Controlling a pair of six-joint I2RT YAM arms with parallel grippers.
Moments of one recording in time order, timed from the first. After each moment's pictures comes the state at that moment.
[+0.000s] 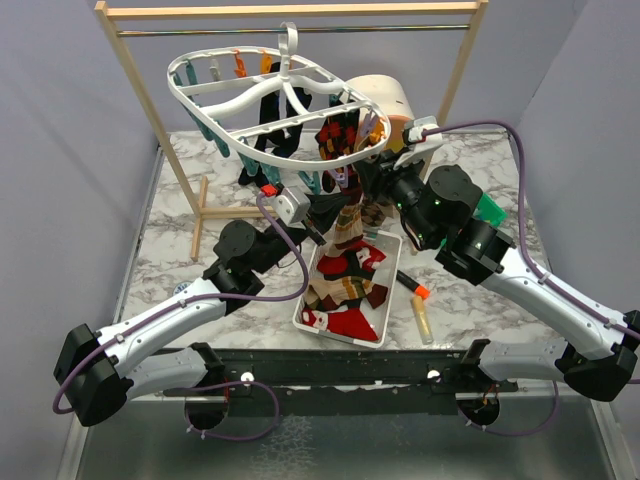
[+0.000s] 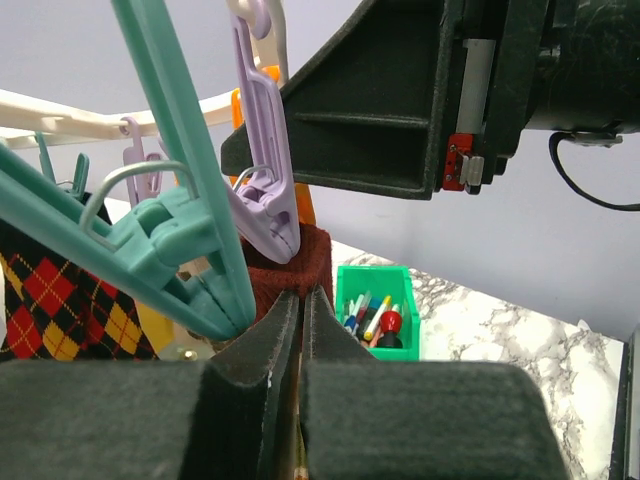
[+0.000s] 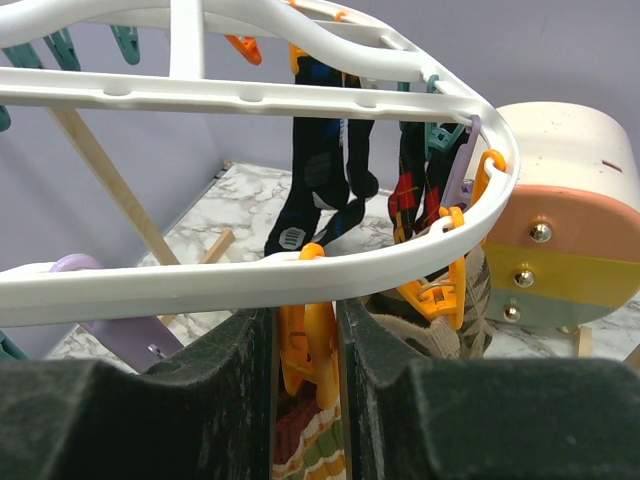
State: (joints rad) left arm -0.85 1.07 0.78 0.66 0.11 -0.03; right arm 0.92 1.19 1.32 -0.05 0.43 0.12
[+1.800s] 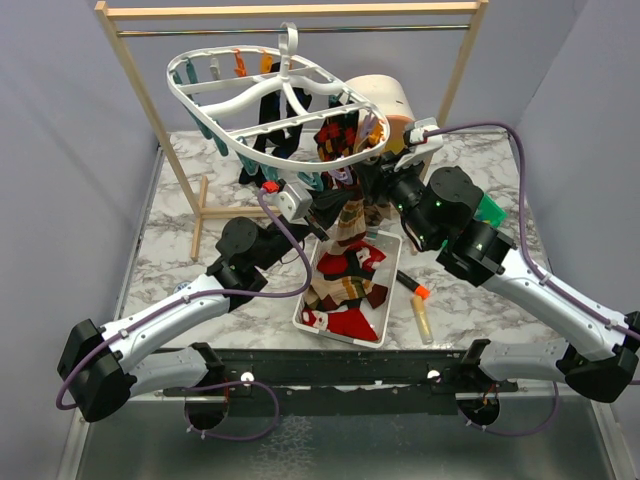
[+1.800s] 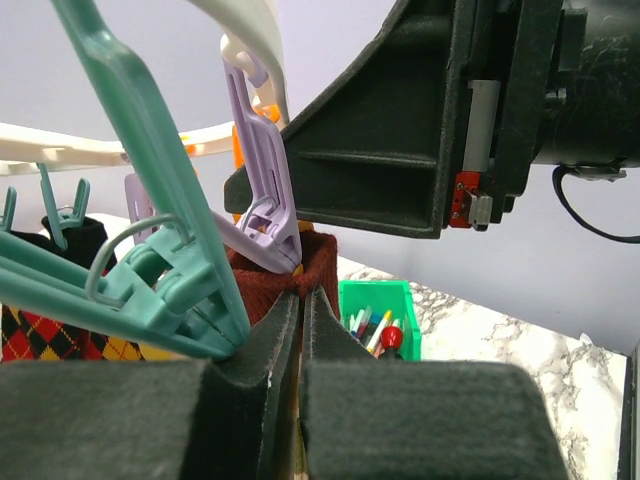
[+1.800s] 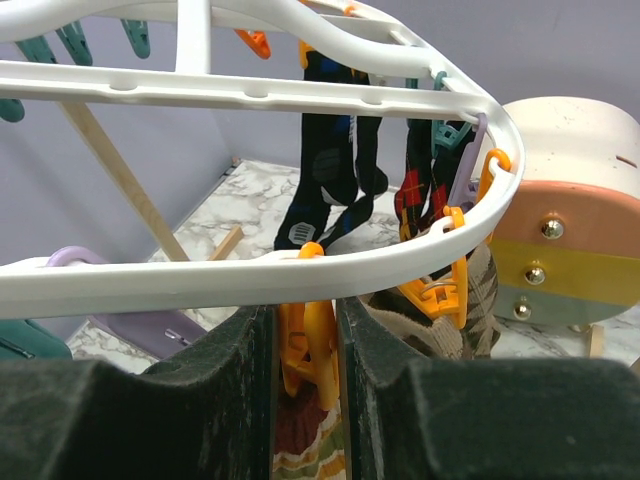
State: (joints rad) left arm -0.85 1.10 0.81 0.69 0.11 -0.03; right arm 0.92 1.18 1.31 -0.05 0.41 0.13
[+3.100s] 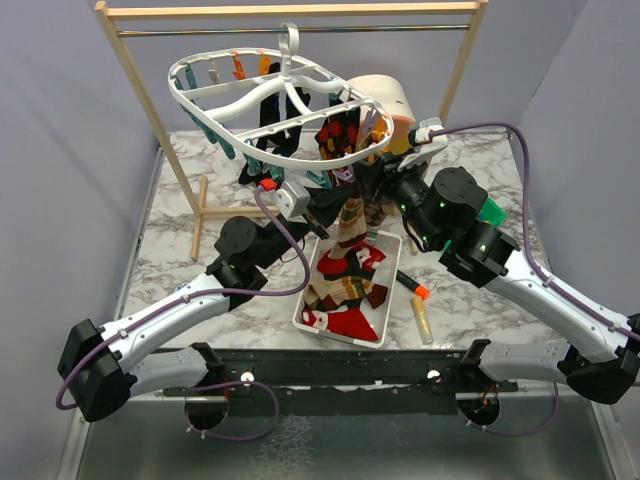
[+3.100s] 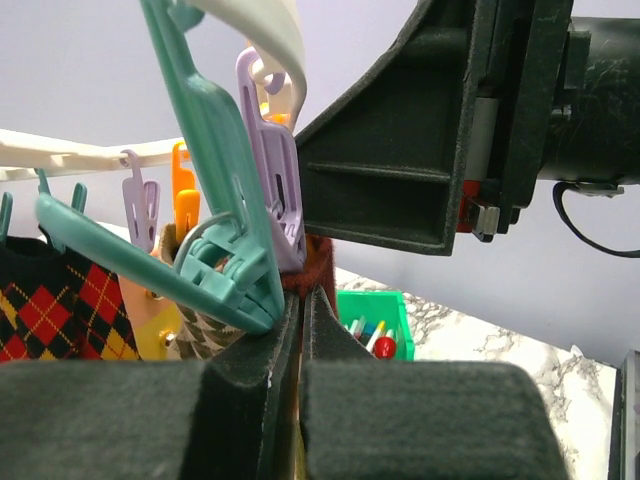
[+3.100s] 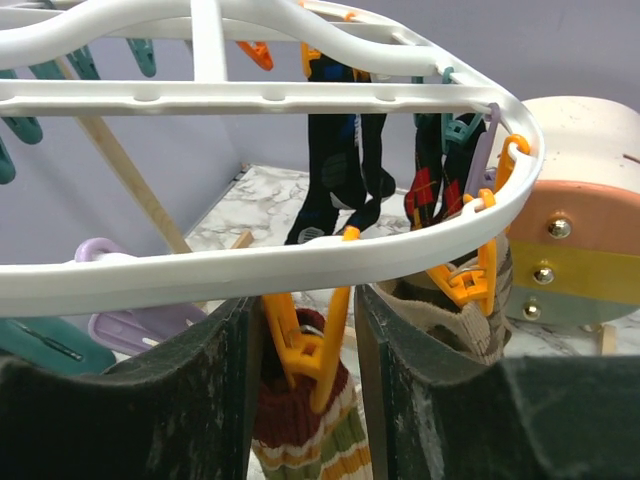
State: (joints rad) left arm -0.85 1.10 0.82 0.69 0.11 -0.05; right arm 0.92 1.17 1.31 -0.06 0.41 0.16
